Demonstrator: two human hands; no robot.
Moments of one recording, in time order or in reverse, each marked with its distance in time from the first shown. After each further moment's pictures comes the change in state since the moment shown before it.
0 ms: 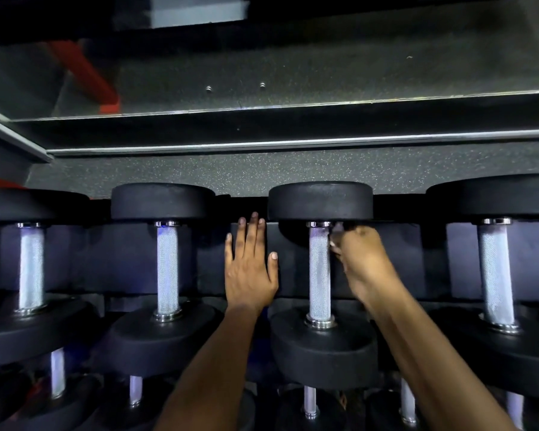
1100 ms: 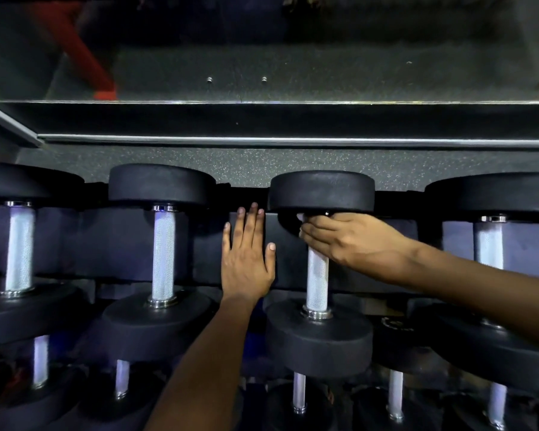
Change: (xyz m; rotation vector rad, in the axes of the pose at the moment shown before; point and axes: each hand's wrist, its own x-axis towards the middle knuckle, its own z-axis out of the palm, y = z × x) left_hand -0.001 -0.001 0.003 -0.007 0.024 -0.005; right_hand 0.024 -0.022 -0.035 -1.518 -0.465 -1.858
